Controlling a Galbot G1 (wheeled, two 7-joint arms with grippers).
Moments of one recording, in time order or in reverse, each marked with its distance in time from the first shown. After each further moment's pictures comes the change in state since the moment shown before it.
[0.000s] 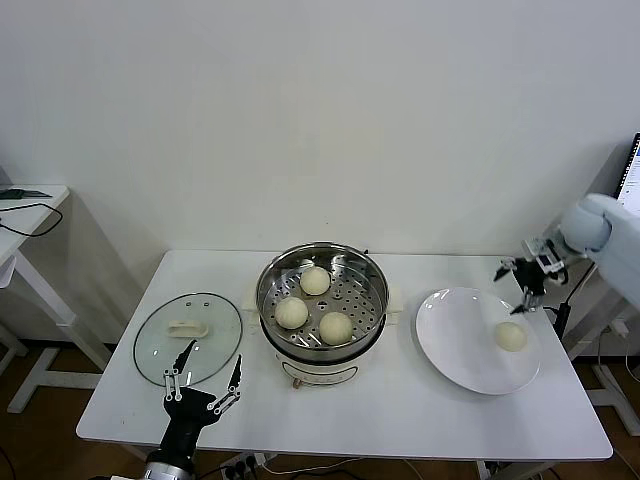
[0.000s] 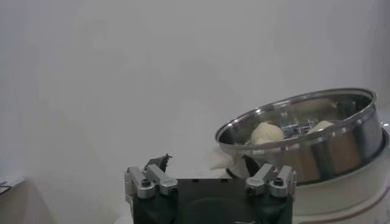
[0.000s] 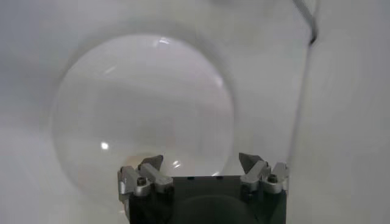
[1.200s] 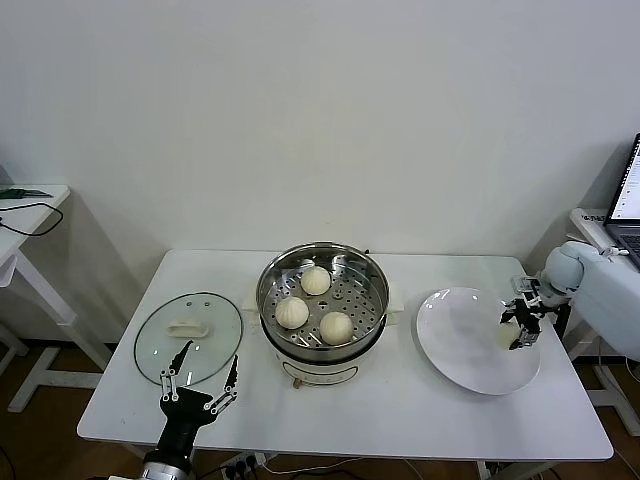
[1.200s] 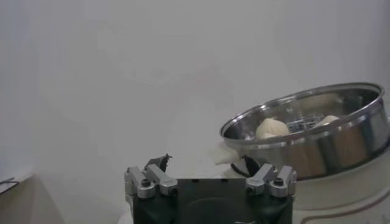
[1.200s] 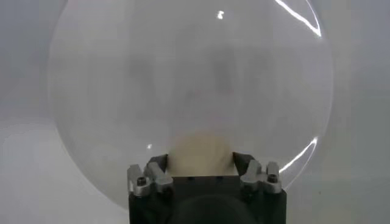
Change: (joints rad) left arm -0.006 -0.004 -0.010 0.010 -0.001 -0.007 0.000; right arm -0.087 0.099 0.032 -0.155 -0.043 -0.028 -0.005
